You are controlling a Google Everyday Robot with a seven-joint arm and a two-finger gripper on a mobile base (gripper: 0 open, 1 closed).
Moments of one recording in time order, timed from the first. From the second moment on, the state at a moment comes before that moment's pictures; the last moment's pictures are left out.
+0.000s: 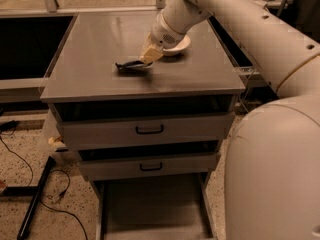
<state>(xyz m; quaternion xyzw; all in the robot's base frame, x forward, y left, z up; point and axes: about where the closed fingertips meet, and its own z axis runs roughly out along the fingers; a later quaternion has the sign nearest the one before) 0.713 0.035 0.882 -0.68 0.66 0.12 0.30</state>
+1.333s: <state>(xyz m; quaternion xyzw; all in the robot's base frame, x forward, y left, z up) 0.713 0.035 0.882 -0.68 0.66 0.12 0.30</state>
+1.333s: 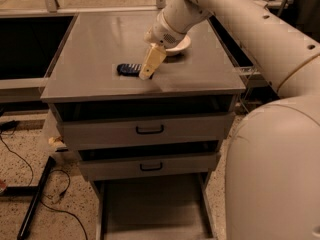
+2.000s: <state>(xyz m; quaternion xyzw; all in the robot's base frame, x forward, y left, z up) 0.719 0.043 0.872 -0.68 0.66 0.13 0.29</state>
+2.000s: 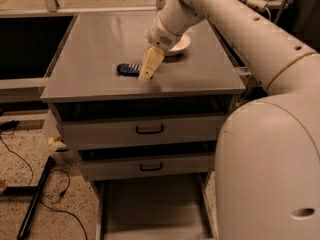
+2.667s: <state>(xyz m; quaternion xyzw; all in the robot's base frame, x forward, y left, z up) 0.725 0.060 0.845 -0.68 0.66 0.16 0.27</state>
